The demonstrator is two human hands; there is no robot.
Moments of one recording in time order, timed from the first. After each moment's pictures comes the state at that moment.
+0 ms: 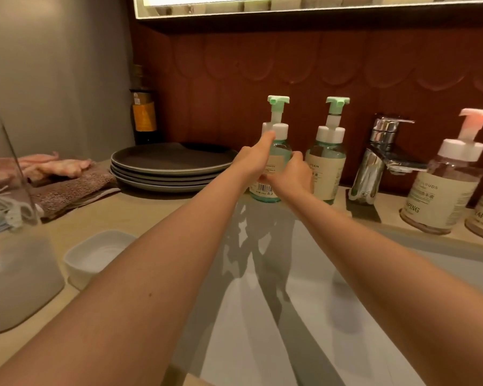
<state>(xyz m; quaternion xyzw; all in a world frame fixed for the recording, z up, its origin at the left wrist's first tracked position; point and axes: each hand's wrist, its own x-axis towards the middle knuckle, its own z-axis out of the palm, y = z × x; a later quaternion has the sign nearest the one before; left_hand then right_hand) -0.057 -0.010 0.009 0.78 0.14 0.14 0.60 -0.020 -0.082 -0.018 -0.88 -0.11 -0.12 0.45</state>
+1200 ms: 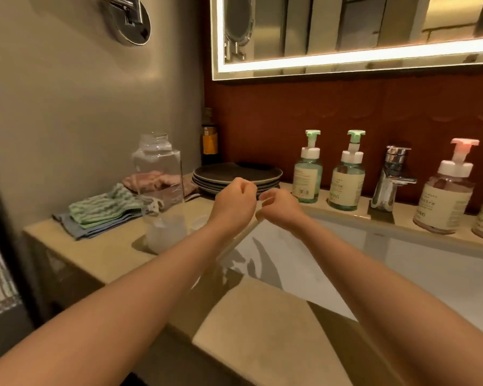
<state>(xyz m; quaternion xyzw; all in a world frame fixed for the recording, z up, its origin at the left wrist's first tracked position) -0.267 -0.015 0.011 0.83 0.19 0.29 0.44 -0.170 -0.076 -0.004 -0.86 -0.30 0.07 0.41</state>
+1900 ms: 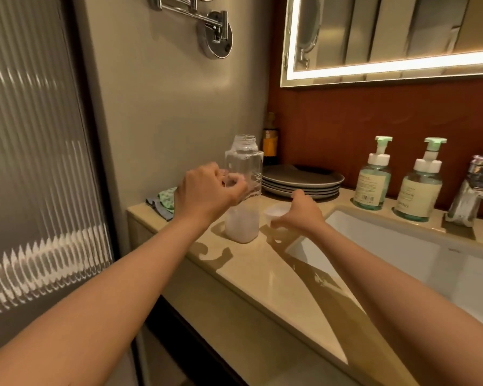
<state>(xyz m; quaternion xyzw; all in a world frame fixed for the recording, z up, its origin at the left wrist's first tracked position) -0.400 0.070 0.026 0.83 0.28 0.46 0.13 -0.239 -0.014 -0.010 -0.89 -0.33 0.01 0.31</state>
